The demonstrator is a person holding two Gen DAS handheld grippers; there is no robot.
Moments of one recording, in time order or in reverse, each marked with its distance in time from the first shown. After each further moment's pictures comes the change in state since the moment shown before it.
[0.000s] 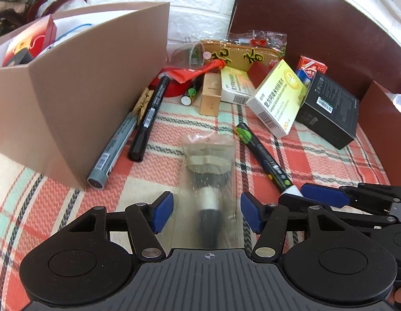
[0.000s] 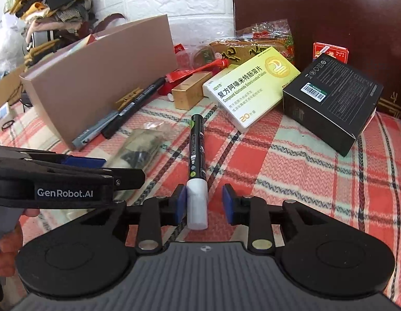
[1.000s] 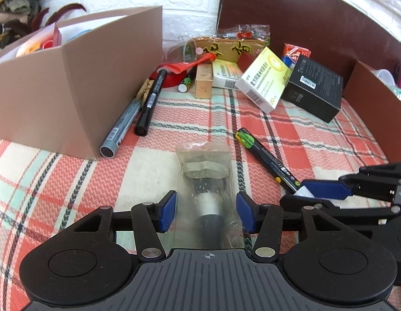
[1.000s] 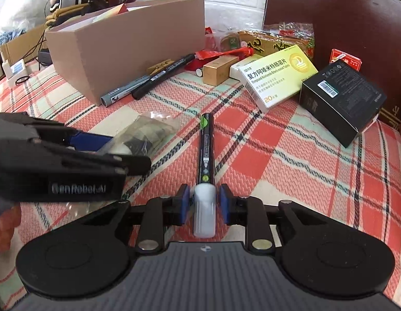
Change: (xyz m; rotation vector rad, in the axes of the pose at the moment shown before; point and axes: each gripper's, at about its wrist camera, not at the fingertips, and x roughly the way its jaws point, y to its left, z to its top) left arm -0.029 -0.010 -0.037 0.066 -0.014 0.013; right arm -0.025 0.033 -0.021 -0.142 0.065 -0.012
